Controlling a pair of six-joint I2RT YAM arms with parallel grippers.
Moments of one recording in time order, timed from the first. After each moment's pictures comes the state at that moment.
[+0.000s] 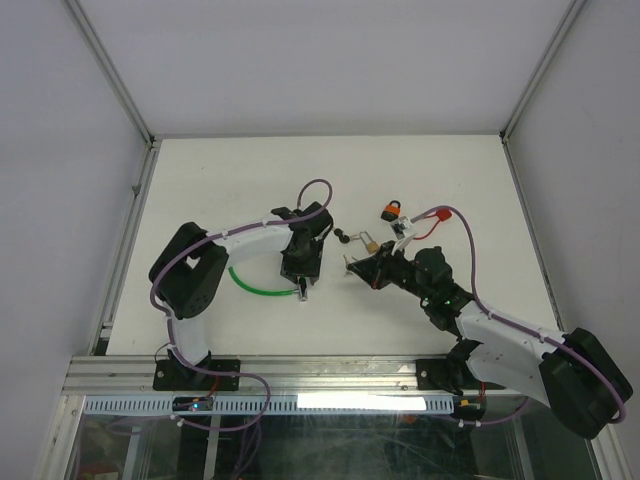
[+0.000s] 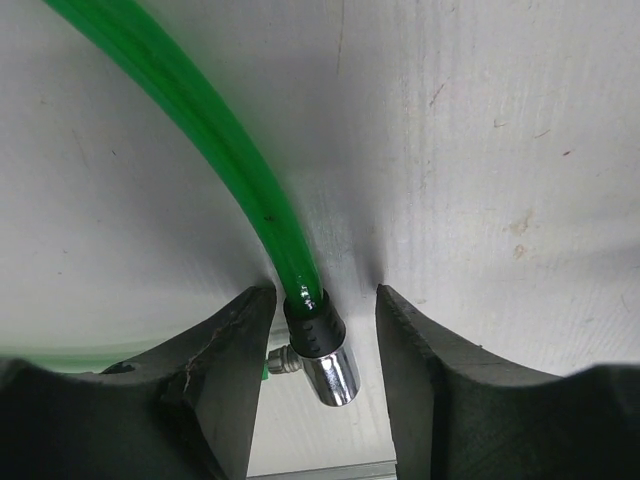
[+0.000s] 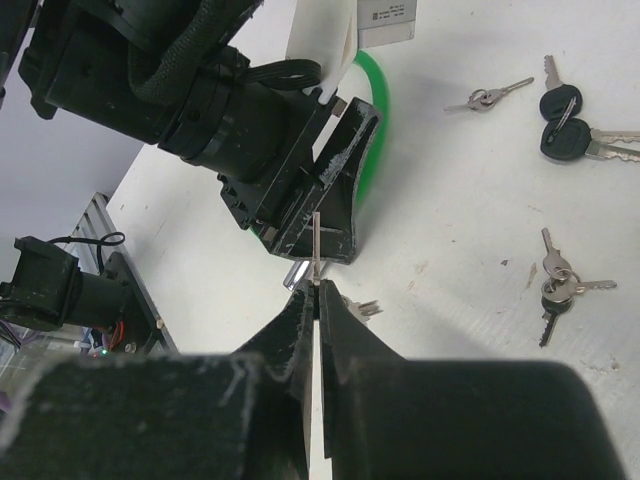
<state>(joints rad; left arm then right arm) -0.76 1.86 1.24 -0.75 -0.02 -0.62 0.67 0.99 0.28 0.50 -0.25 0.59</state>
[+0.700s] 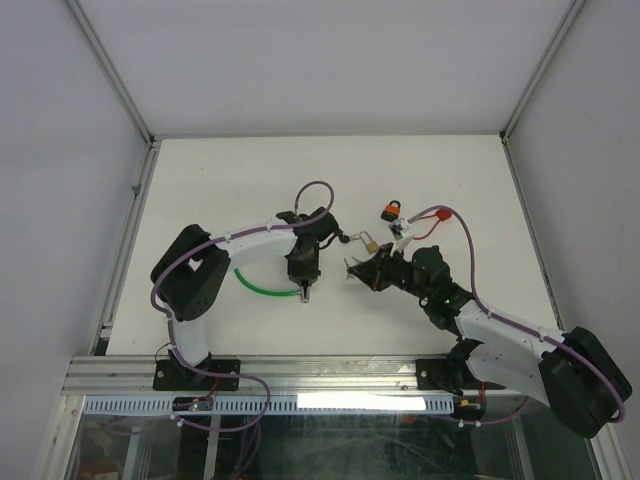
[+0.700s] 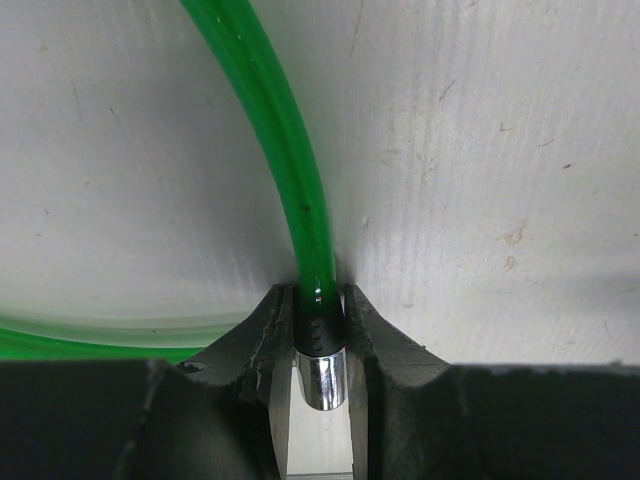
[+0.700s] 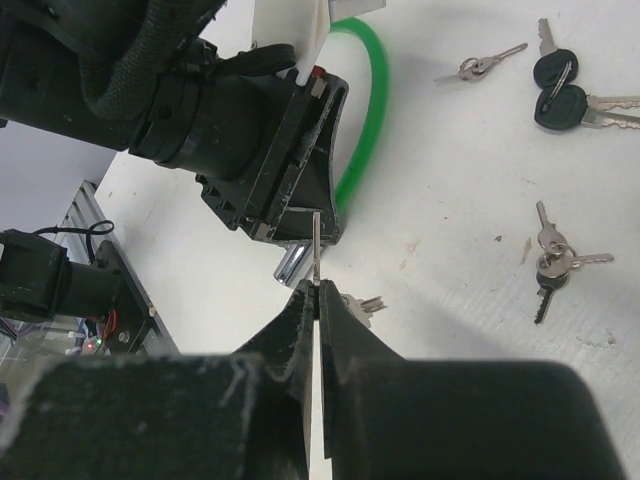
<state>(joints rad) -0.82 1.87 1.24 -0.77 -0.11 -0.76 0.67 1.00 0.28 0.45 -0.25 0.59</state>
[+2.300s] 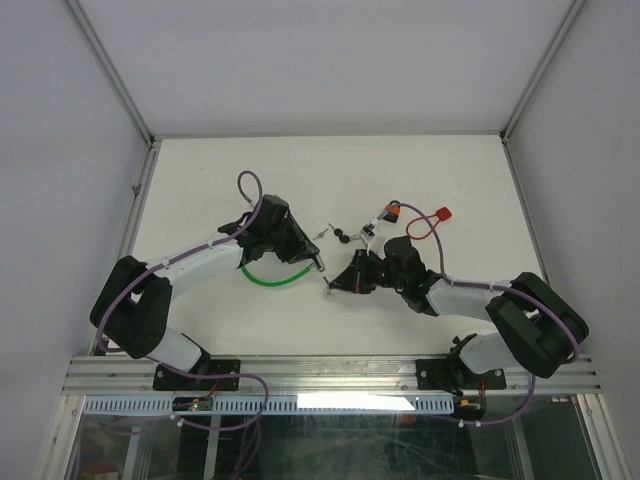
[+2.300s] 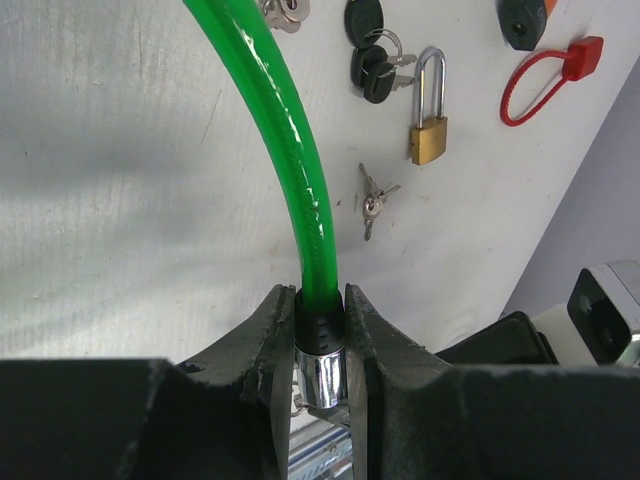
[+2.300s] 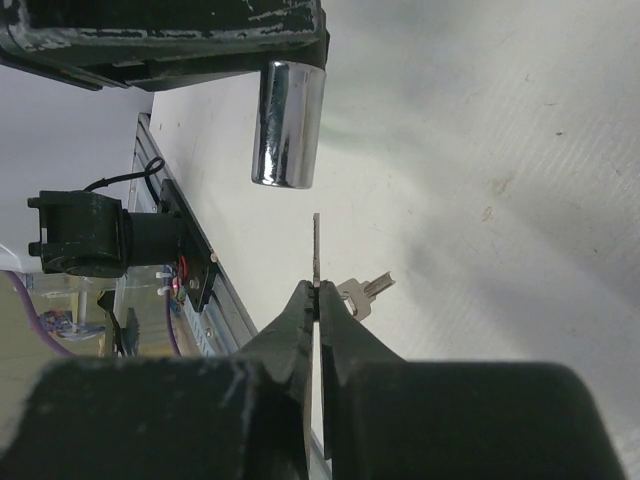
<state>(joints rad) -0.61 1.51 0.90 -0.21 0.17 -1.13 0.70 1.37 0.40 0.51 -0.48 0.80</state>
